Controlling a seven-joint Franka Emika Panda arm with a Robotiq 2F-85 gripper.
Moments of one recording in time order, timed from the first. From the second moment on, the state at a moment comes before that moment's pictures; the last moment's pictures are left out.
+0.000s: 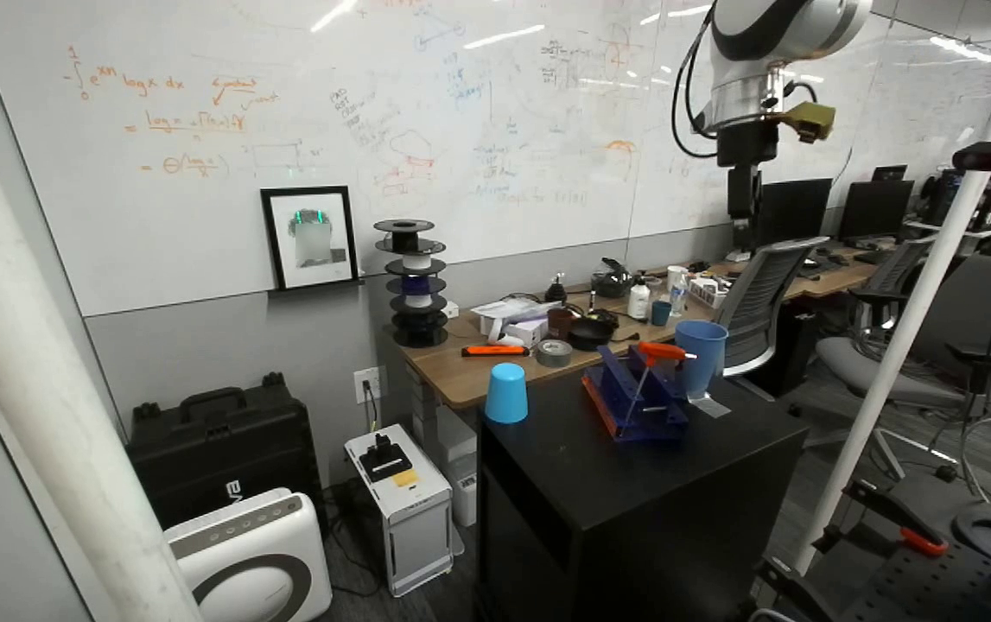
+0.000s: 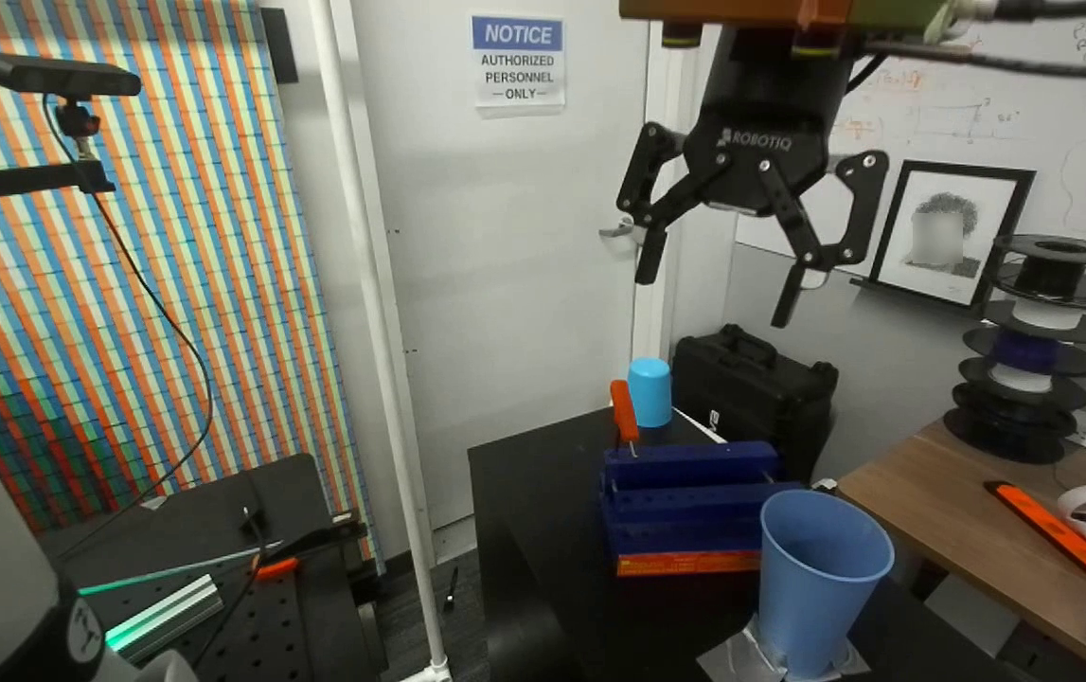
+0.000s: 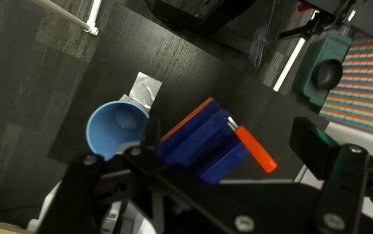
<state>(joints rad) -0.04 -0.06 -0.11 -2.10 -0.09 1.80 -0.57</state>
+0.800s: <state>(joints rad) -0.01 0.17 0.02 -2.19 -0.29 2.01 -0.84</state>
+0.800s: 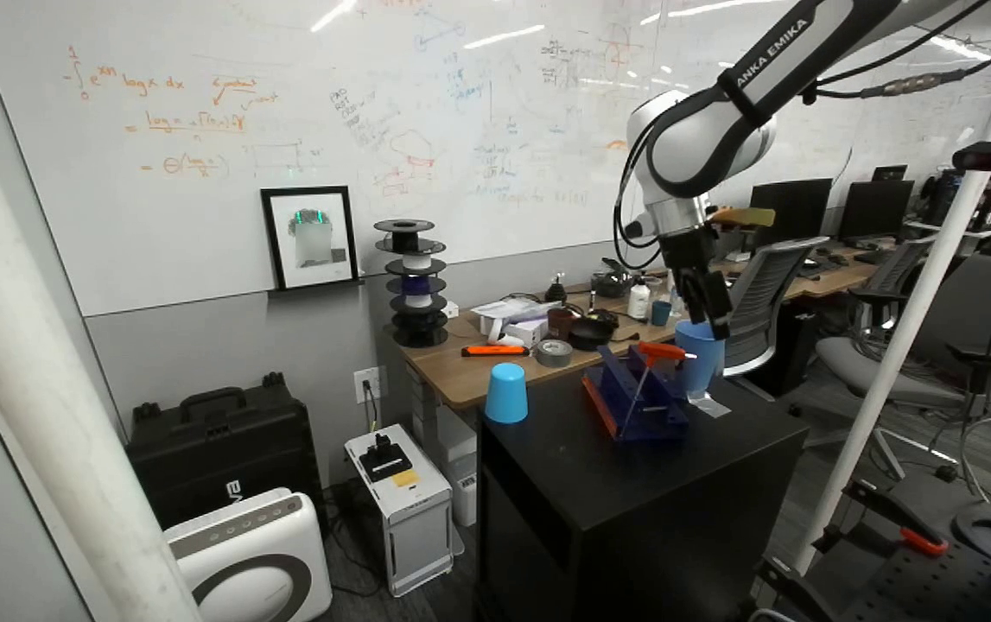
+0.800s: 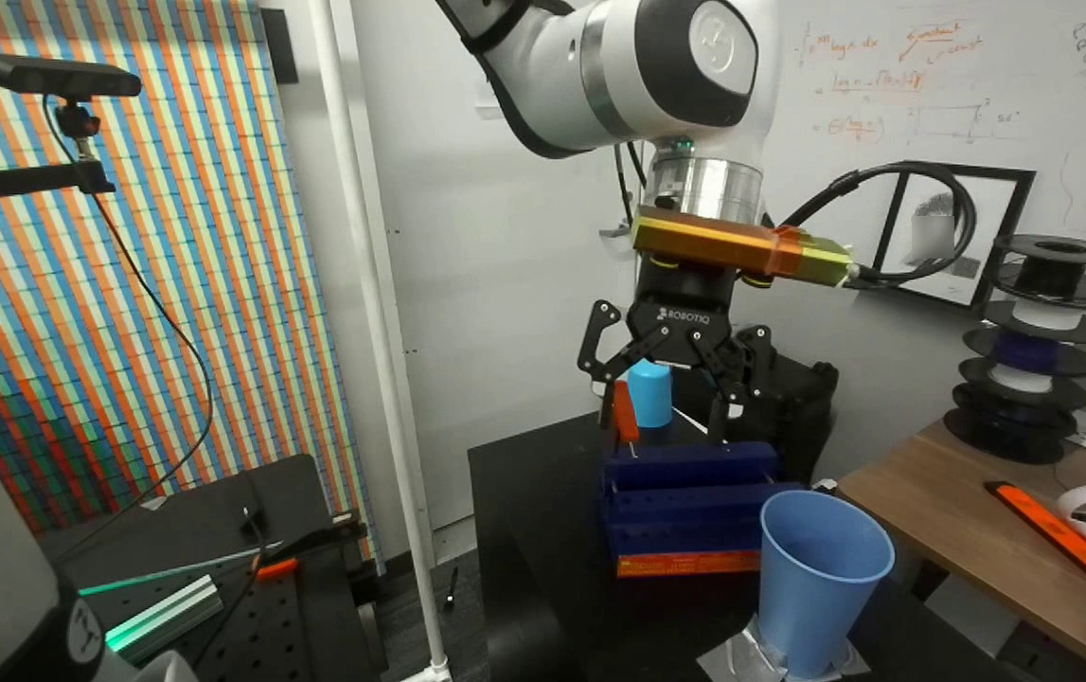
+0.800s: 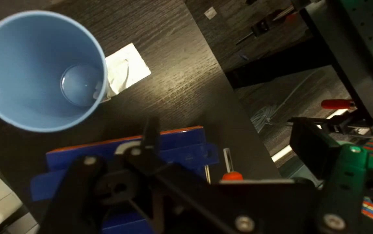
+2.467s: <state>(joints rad) 0.00 0.12 0.10 -2.30 -0.15 2.32 -0.85</state>
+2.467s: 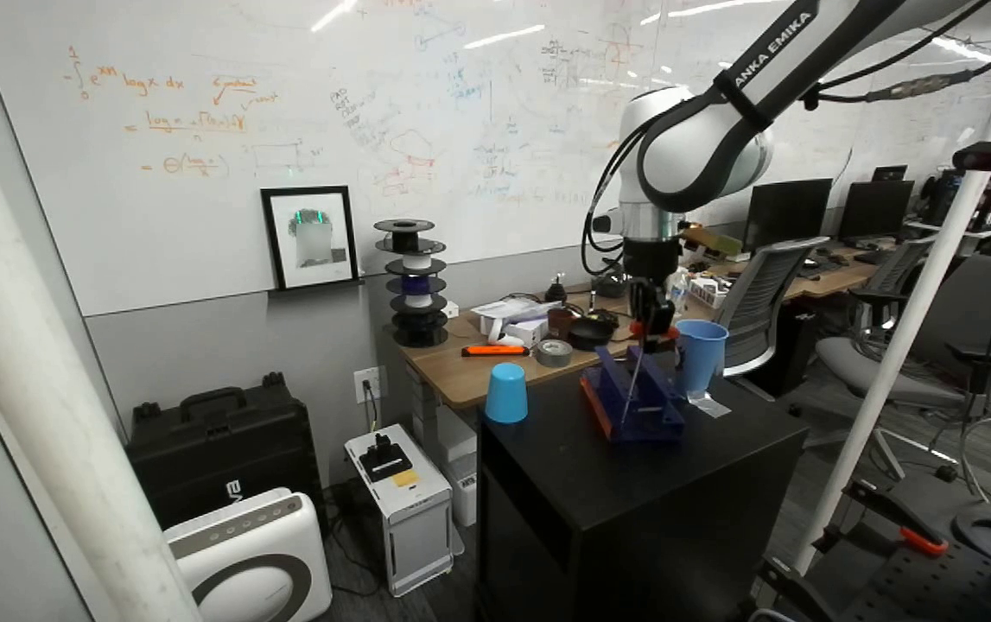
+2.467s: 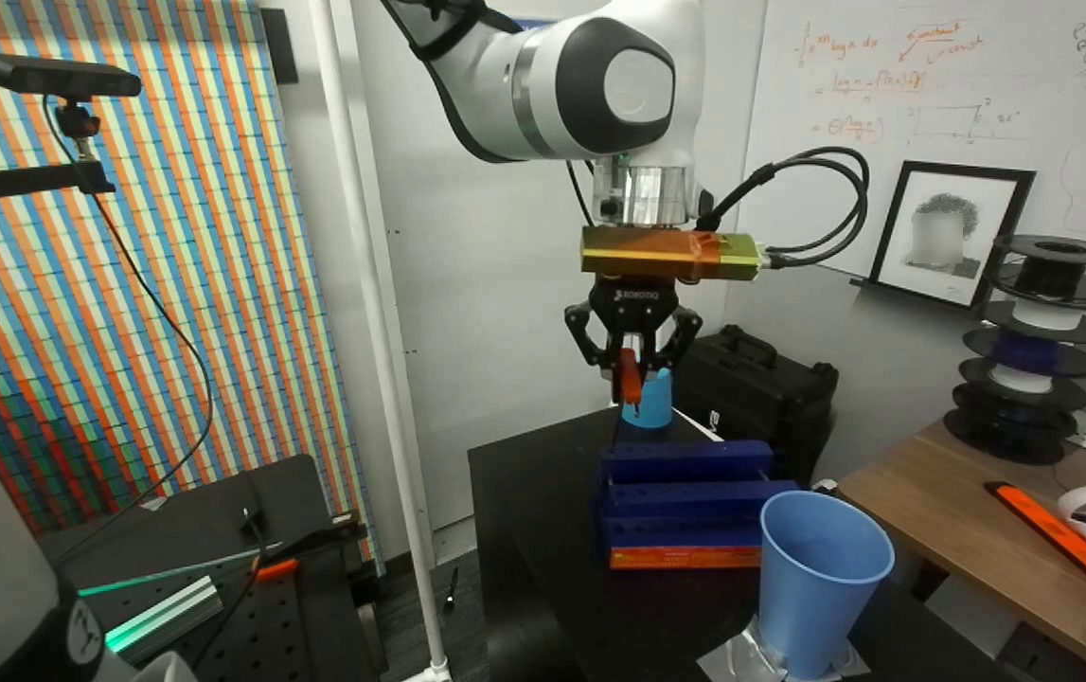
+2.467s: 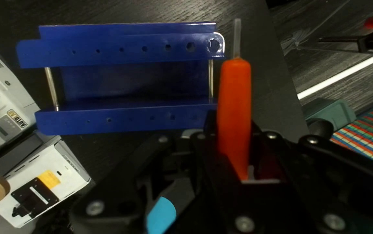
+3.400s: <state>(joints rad) -0.07 -0.27 -0.07 -2.39 -0.27 2.37 -0.67</state>
